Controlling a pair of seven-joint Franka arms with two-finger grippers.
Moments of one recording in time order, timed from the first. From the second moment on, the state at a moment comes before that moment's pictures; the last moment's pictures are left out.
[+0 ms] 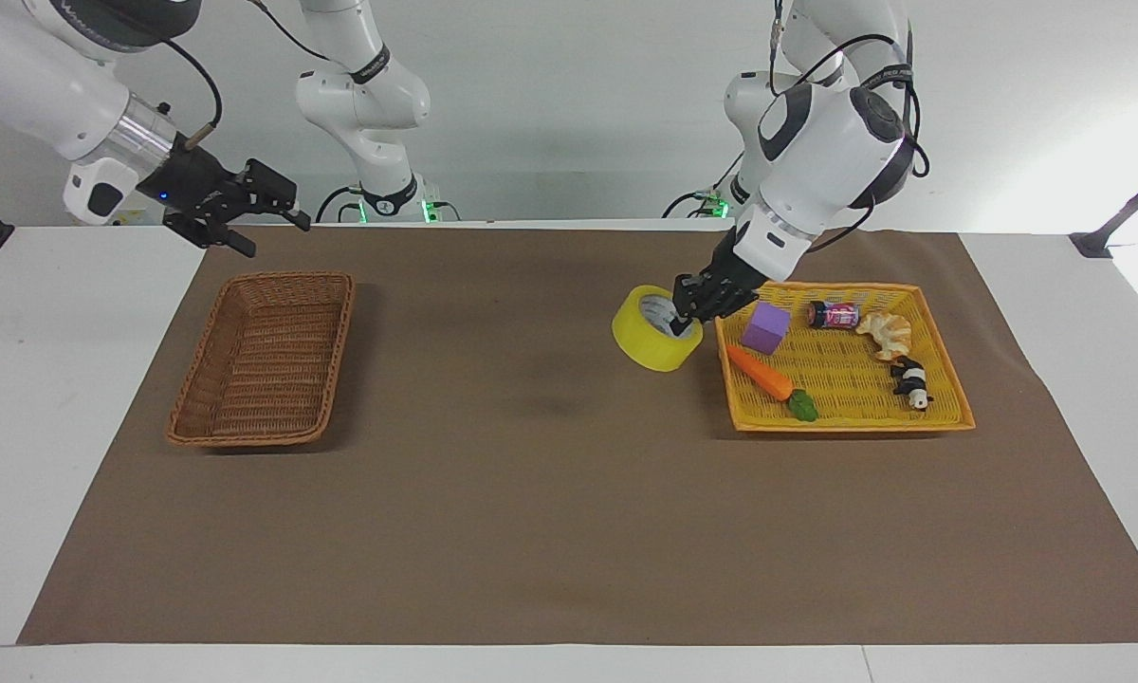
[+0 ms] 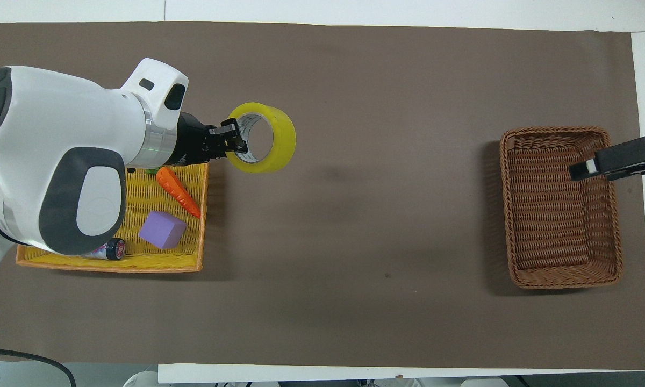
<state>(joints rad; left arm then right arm) -0.38 0.02 -0.10 -1.89 -0.42 2.13 -0.47 -0.05 -0.03 -0.13 -1.67 0.56 1.42 -0.24</state>
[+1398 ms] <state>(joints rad) -0.40 0.03 -0.10 -1.89 -0.42 2.13 -0.50 0.53 0.05 -0.11 -2.00 1.41 2.26 -0.39</state>
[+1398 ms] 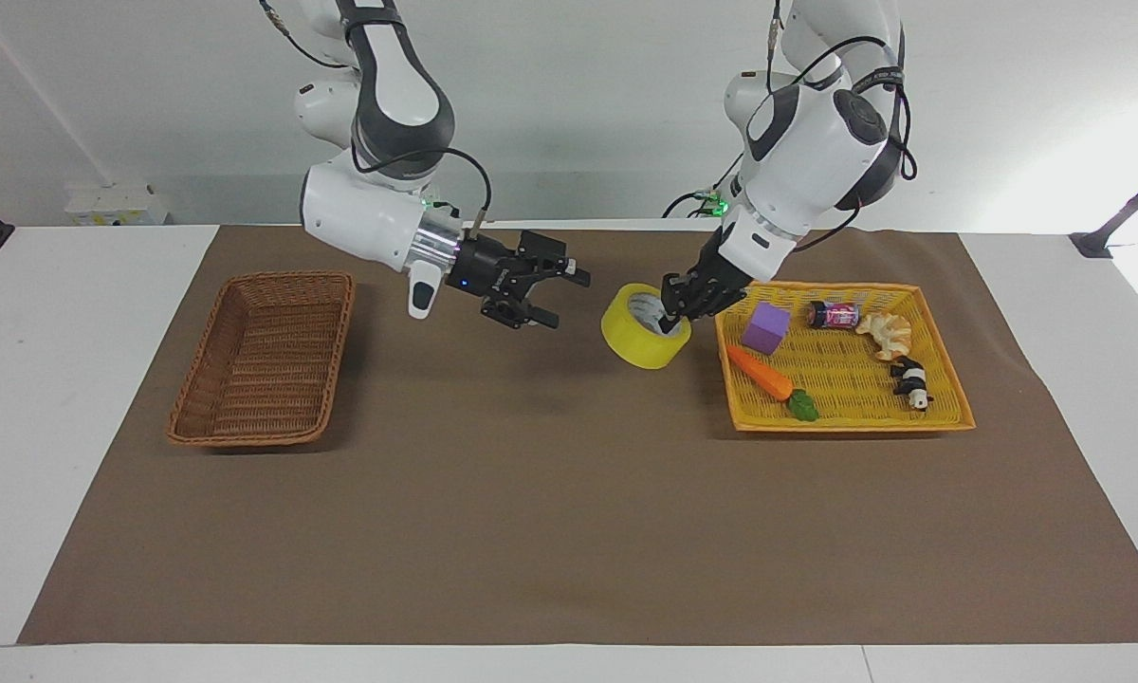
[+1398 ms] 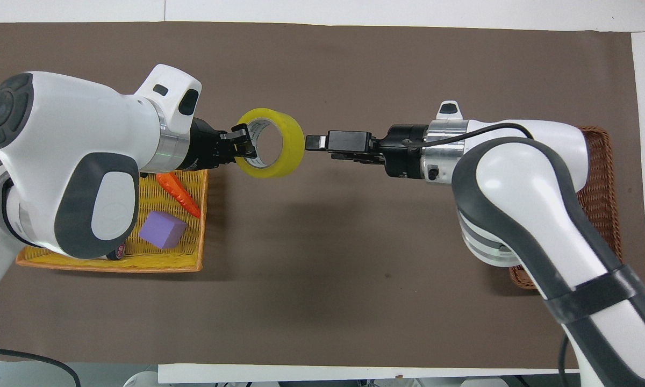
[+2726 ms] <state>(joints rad) -0.41 0.03 -0.10 -1.91 -0.42 2.13 -0.51 0.57 0.16 -0.11 -1.93 1.45 2.30 -0.40</state>
